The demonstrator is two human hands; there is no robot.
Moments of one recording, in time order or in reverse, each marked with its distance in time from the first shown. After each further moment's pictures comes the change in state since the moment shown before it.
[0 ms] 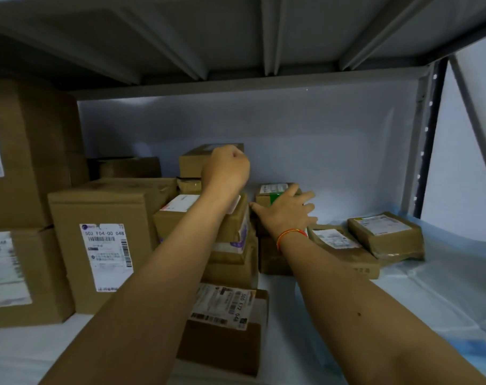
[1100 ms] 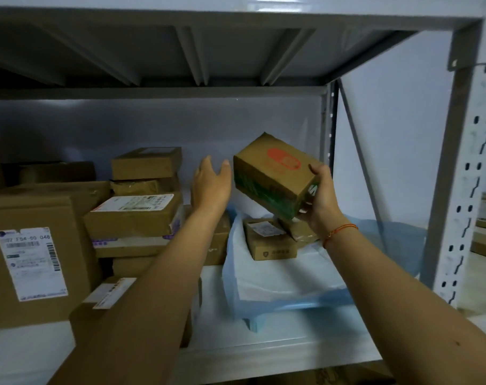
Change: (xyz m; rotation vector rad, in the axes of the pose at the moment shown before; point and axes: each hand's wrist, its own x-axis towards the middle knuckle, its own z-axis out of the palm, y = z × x) left_hand -0.061 0.035 0.068 -0.158 -0.101 -0.001; right_hand 0.004 0.121 -0.183 1.319 -0.257 0.331
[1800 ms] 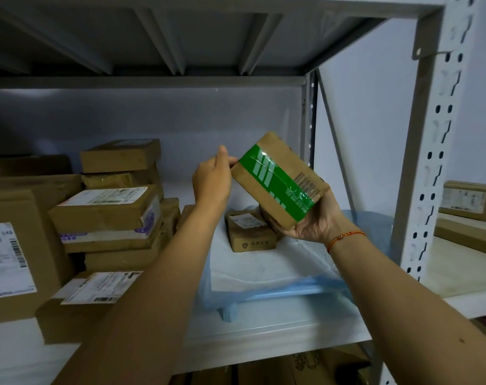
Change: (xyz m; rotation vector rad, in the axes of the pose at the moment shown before) left_hand -0.024 0.020 0.040 -0.245 -0.004 0.094; right_hand 0.008 -0.001 -0.071 0.256 -0.322 0.577
